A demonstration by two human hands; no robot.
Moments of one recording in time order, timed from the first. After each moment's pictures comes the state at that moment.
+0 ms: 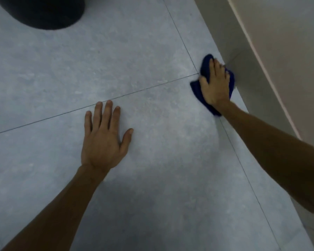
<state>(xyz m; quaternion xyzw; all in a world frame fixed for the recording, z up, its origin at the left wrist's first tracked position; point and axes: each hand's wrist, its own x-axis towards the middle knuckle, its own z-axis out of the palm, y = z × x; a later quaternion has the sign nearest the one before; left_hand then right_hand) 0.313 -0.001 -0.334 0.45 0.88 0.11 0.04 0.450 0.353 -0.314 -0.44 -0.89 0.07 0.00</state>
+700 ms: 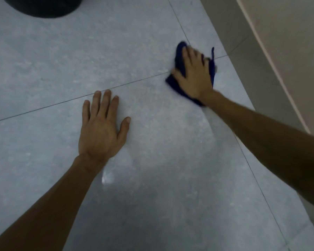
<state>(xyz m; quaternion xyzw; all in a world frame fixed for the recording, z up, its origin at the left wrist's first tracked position) 0.313 -0.001 -0.338 0.45 0.88 0.15 0.02 0.415 0.304 -0.314 -0.34 -0.94 0.05 0.00</state>
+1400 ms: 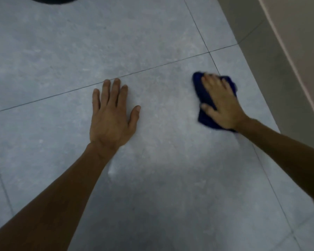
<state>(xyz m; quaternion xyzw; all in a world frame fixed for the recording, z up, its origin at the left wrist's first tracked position) 0.314 -0.002 -0.337 0.45 0.88 0.15 0.03 0.531 0.269 -0.309 -0.19 -0.98 0.09 -0.04</state>
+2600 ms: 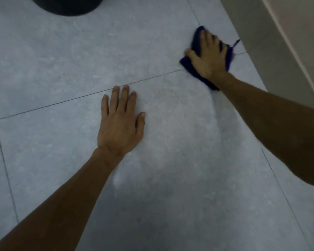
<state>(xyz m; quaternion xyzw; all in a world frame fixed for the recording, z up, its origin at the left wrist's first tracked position) 0.312 -0.002 -0.338 0.46 0.88 0.14 0.04 0.366 0.325 -0.317 -0.40 -0.92 0.05 0.00</state>
